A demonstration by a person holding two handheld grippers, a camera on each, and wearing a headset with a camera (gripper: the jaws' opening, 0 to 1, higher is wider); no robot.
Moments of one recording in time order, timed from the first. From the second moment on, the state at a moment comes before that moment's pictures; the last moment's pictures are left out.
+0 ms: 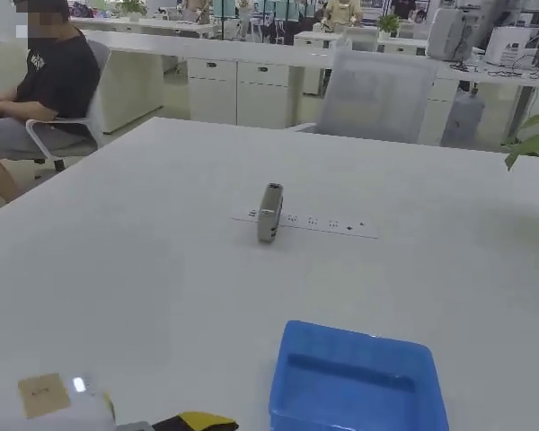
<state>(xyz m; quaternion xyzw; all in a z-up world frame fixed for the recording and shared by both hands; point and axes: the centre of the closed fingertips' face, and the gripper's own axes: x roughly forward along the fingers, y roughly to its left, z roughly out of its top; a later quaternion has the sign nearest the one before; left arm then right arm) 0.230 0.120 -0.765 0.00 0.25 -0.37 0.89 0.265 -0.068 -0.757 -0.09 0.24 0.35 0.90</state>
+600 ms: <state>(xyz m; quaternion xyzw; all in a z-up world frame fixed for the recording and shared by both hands) 0.214 0.097 -0.836 0.14 0.37 -0.48 0.78 0.240 -0.034 -0.827 -0.10 0.35 0.41 0.83</state>
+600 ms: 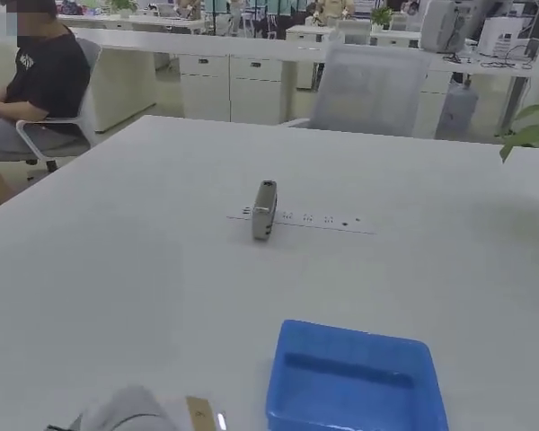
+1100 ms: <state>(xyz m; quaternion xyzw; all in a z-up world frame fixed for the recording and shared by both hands) 0.211 0.095 -0.863 0.25 0.39 -0.52 0.72 0.221 -0.005 -0.840 -0.20 0.35 0.51 0.76</state>
